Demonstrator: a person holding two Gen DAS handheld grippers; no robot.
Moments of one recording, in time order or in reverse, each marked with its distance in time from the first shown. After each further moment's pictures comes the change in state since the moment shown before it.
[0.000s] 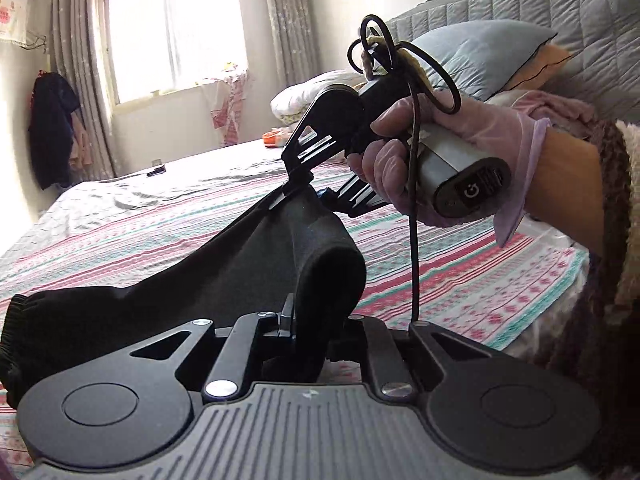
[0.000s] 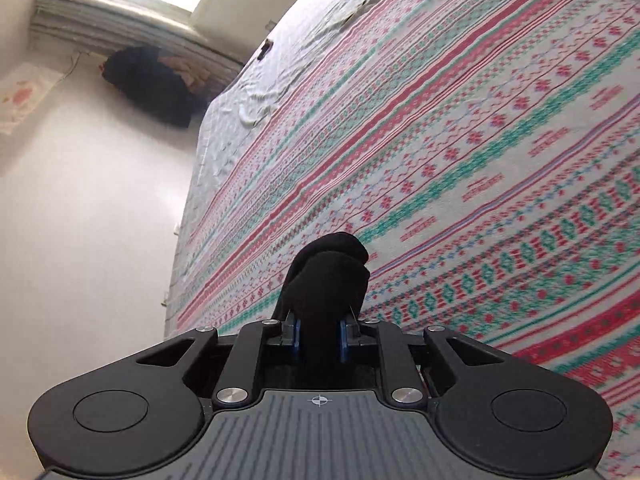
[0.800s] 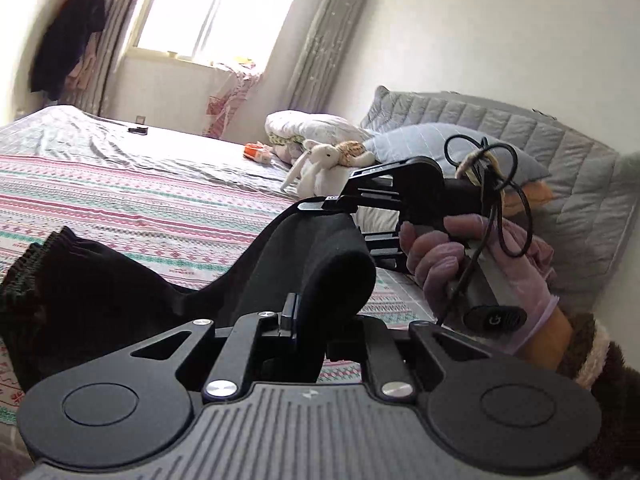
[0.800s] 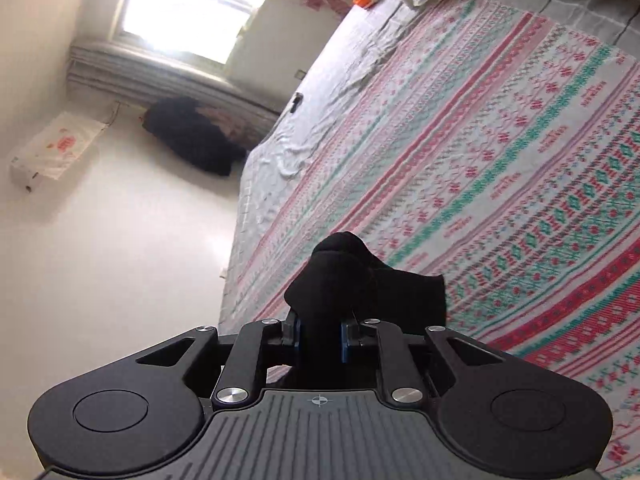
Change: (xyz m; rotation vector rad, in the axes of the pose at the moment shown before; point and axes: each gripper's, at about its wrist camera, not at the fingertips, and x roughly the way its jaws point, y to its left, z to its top) left arm -0.033 0.048 0.016 -0.420 -0.088 -0.168; right arm -0.075 -0.016 -0.006 0.024 -0.112 0.183
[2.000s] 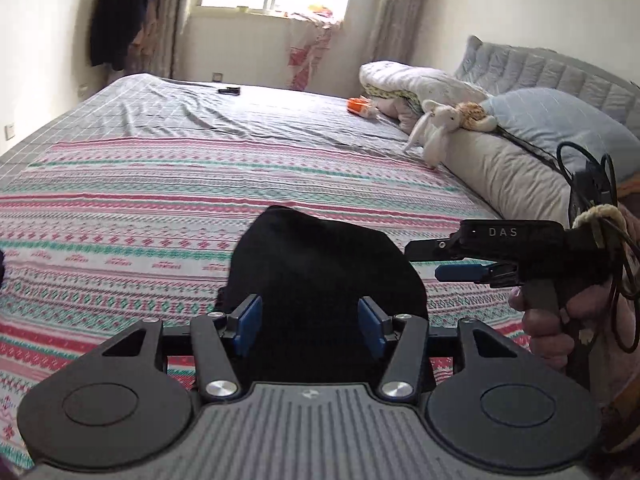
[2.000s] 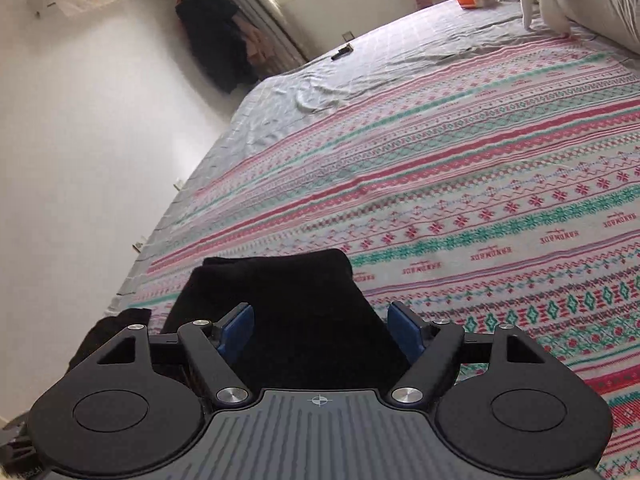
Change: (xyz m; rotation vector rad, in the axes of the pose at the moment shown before) left arm 0.020 0.130 0.081 0.076 0.220 0.208; right arm 0.116 0.068 -0.073 -0.449 0.088 -0.226
